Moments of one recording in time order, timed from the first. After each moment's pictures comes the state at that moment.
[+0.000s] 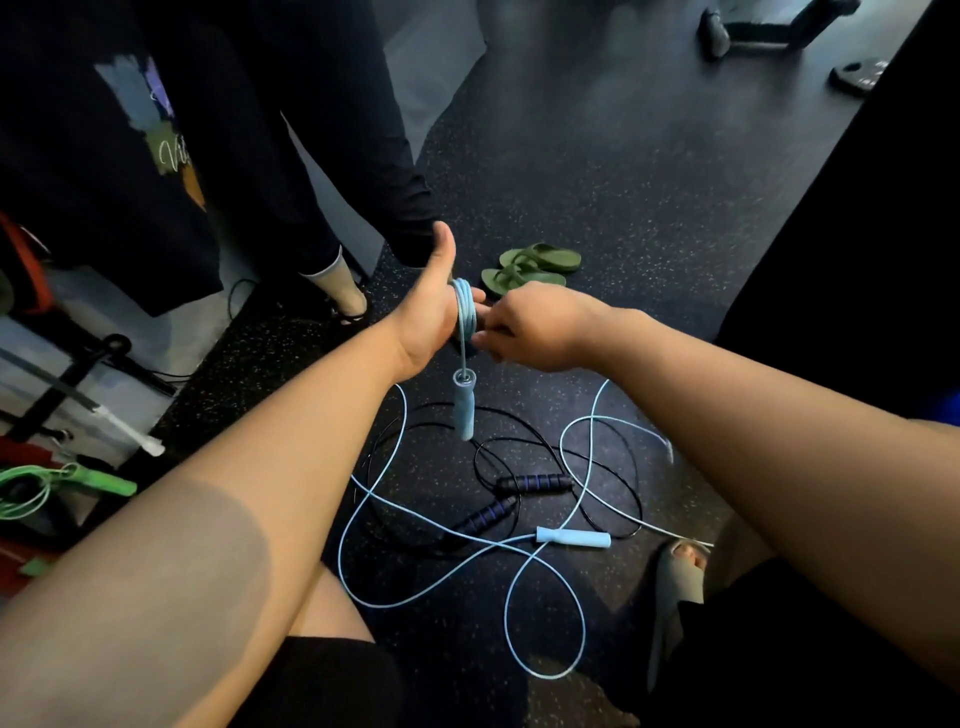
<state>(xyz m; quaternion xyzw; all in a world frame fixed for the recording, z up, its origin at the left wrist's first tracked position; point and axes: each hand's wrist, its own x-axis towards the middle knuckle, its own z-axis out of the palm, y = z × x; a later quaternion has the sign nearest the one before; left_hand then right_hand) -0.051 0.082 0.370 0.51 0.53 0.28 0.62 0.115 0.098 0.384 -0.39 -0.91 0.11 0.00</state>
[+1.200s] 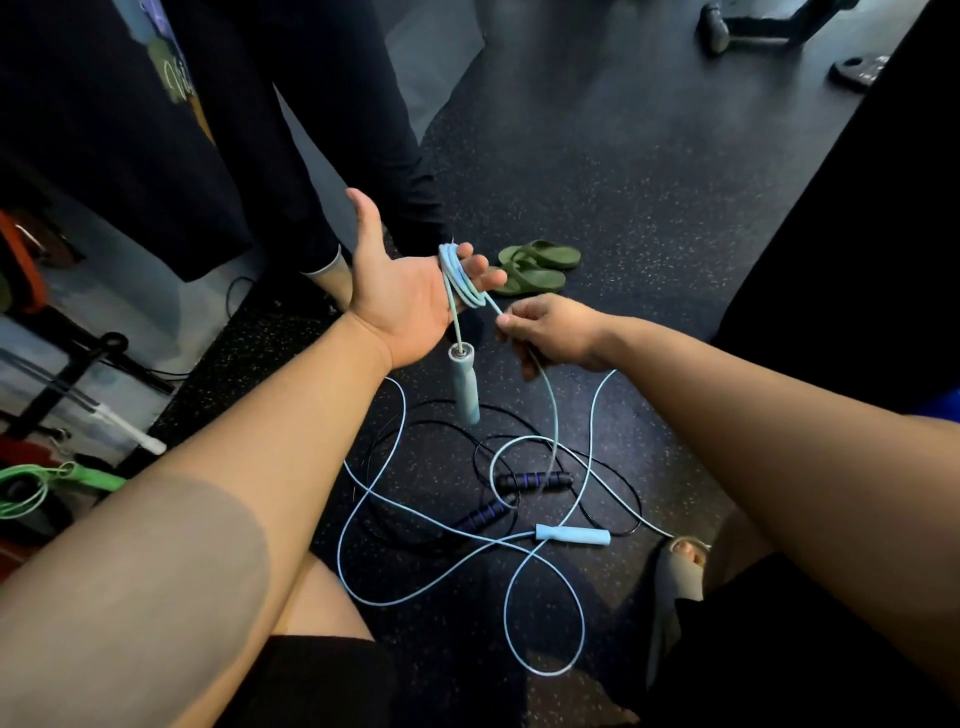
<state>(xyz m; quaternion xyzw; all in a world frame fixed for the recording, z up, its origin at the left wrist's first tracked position) -0.063 0.077 0.390 0.31 0.36 0.49 0.73 0.132 0.117 0.331 -0.46 -0.70 0.53 0.15</state>
